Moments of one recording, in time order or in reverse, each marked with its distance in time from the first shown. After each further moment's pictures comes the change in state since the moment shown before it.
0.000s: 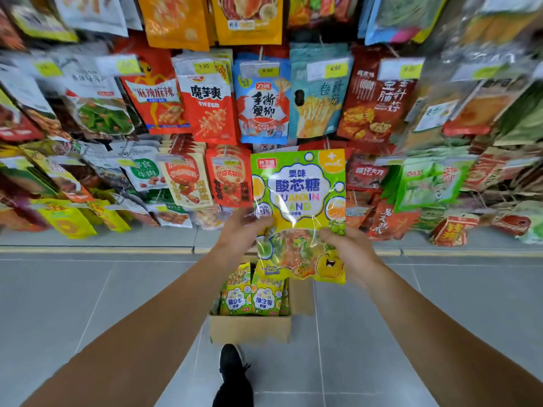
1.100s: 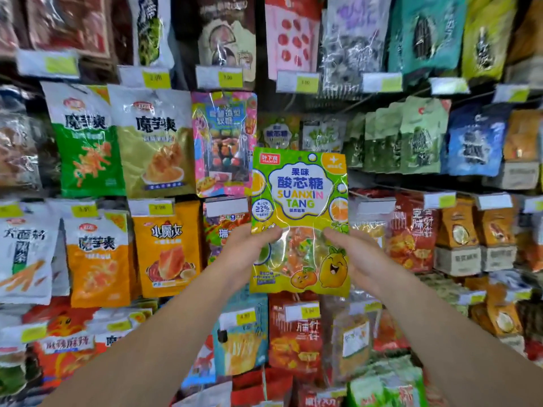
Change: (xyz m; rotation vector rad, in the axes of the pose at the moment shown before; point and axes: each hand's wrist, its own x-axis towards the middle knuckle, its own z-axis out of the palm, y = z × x) left_hand 0.032 0.418 0.171 -0.239 -0.311 0.624; right_hand 0.003 -0.391 -0.197 0.307 0.040 -0.584
